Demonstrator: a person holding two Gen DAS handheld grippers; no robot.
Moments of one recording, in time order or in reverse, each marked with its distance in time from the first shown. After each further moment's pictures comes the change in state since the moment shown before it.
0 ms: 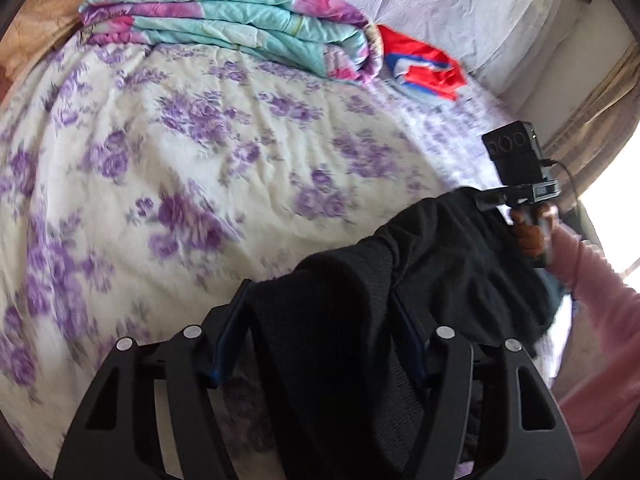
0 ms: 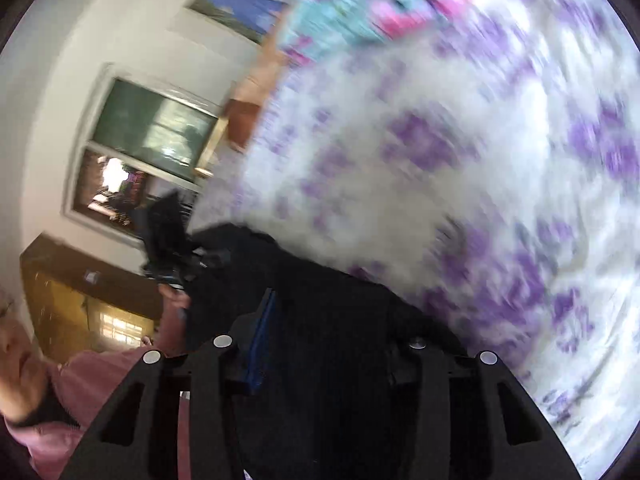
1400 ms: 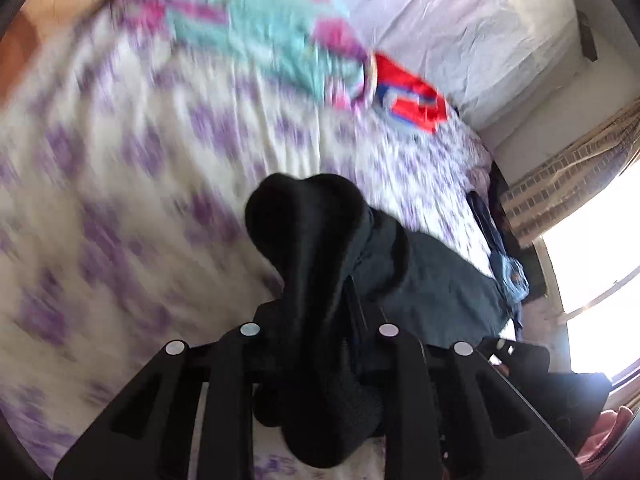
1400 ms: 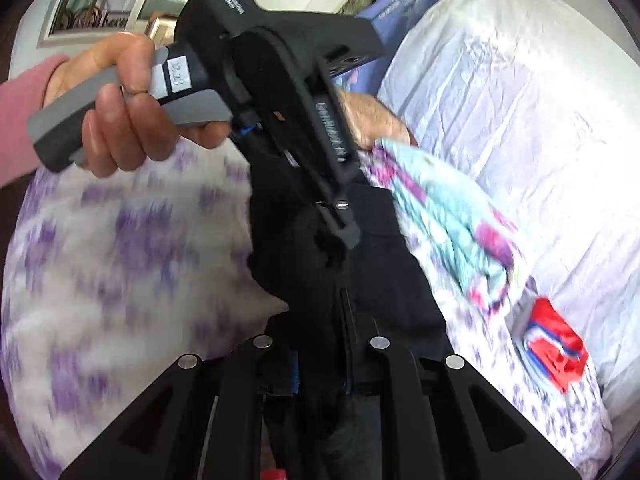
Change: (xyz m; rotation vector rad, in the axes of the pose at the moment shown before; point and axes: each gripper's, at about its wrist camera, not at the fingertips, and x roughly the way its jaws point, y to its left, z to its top) left arm -0.068 0.023 0.012 -0.157 -0.021 -0.159; right arm 0.200 0.259 -0.096 -0.980 -0.315 -1.032
